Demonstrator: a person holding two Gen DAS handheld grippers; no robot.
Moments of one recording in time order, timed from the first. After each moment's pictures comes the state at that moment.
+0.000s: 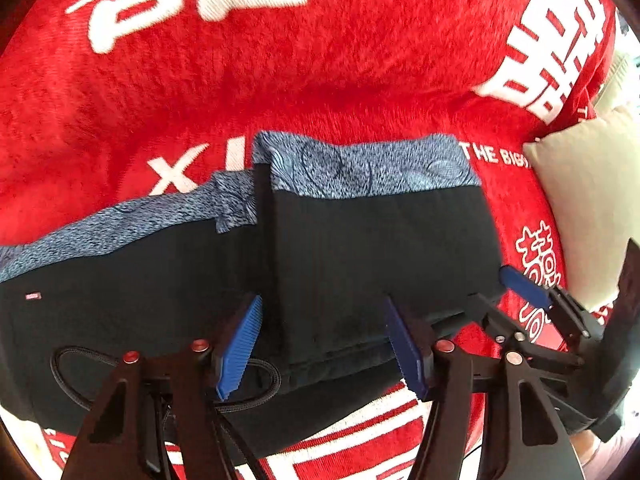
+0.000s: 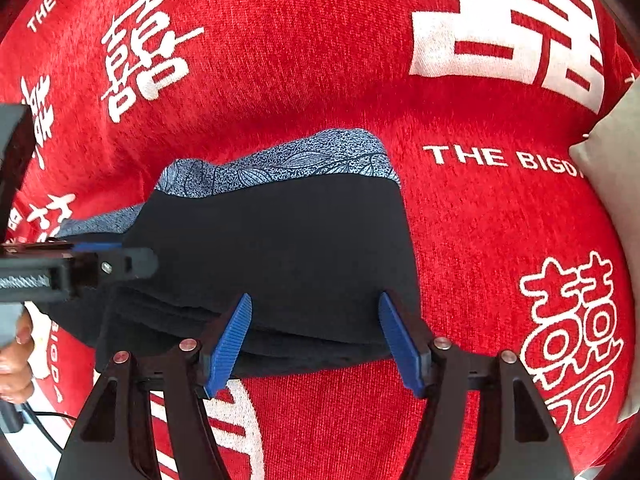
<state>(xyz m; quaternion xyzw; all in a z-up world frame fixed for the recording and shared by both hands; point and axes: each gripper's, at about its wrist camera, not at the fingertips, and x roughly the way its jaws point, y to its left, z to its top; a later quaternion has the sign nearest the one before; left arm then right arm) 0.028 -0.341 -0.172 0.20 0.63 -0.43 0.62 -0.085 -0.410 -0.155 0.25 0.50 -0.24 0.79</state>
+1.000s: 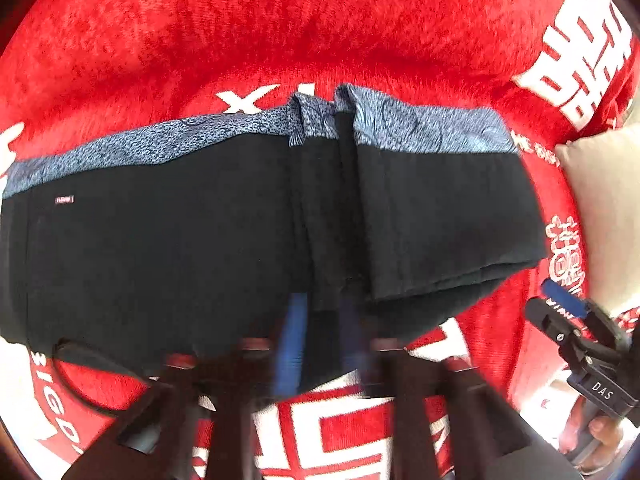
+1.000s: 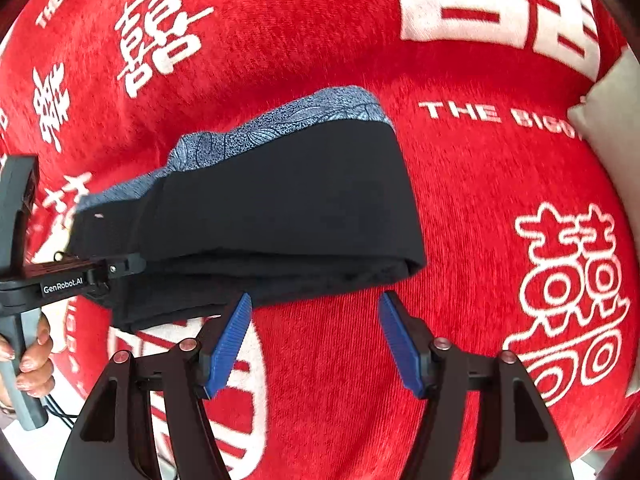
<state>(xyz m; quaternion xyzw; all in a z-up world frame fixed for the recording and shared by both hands) 0.016 -0.273 -0.165 0.18 0.65 -0.36 0.65 -0.114 -0.401 -0.153 0.29 0.52 -0.21 0.77</state>
